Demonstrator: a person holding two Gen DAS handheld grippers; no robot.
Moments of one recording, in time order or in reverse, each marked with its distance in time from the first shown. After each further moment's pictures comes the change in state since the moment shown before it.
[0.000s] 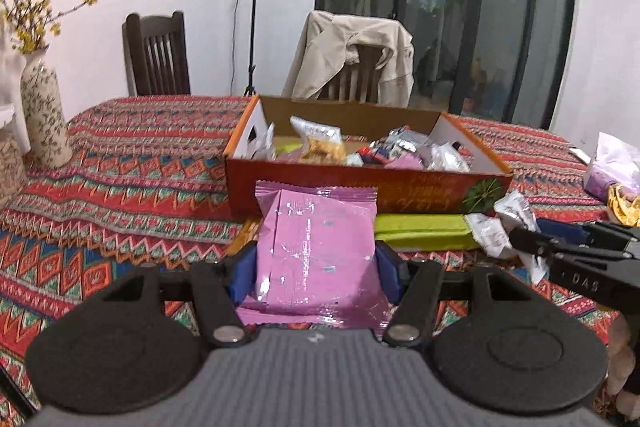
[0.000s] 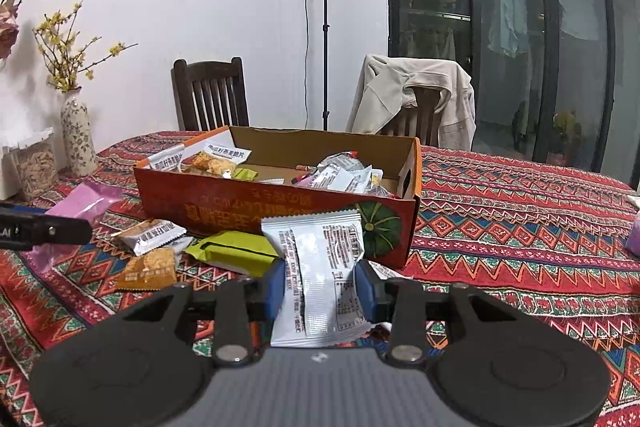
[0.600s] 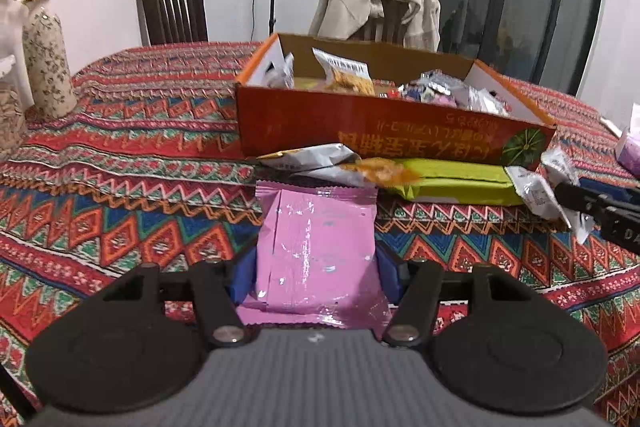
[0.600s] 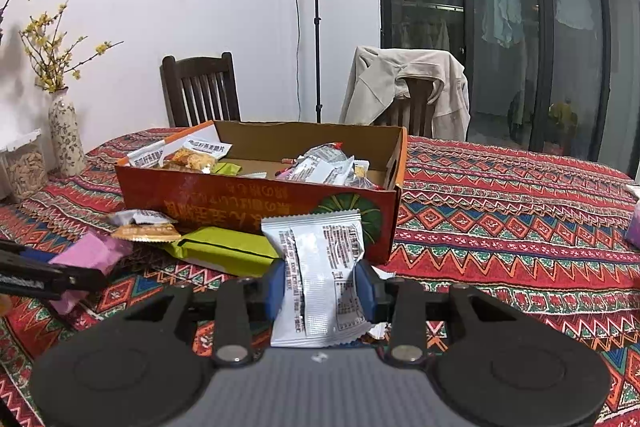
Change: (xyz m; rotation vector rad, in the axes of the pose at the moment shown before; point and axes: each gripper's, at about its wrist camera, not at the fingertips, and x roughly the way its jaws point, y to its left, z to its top) left arm 0.035 0.007 -0.026 -0.036 0.137 0.067; right arm 0.015 -0.018 -0.003 0.013 0.024 -0.004
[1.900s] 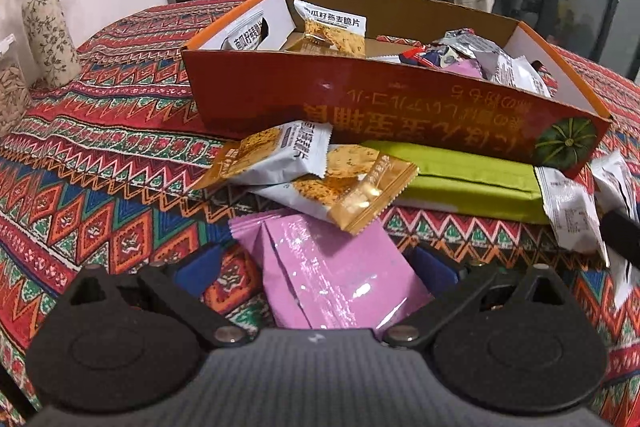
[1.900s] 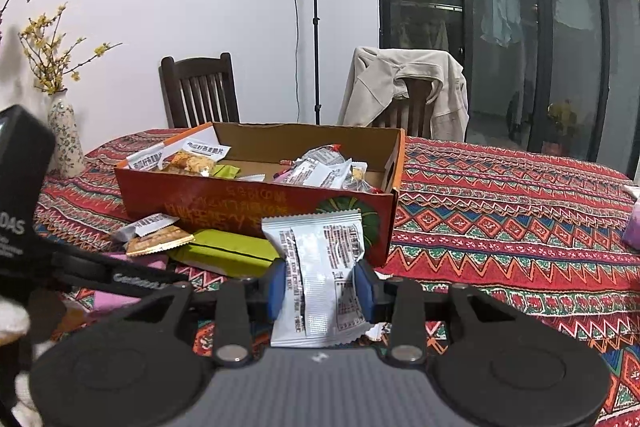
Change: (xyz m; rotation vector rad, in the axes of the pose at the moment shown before) left arm 0.062 -0.063 0.019 -0.057 0.161 0.170; right arm -0.003 -0.003 0.003 0.009 0.002 -0.008
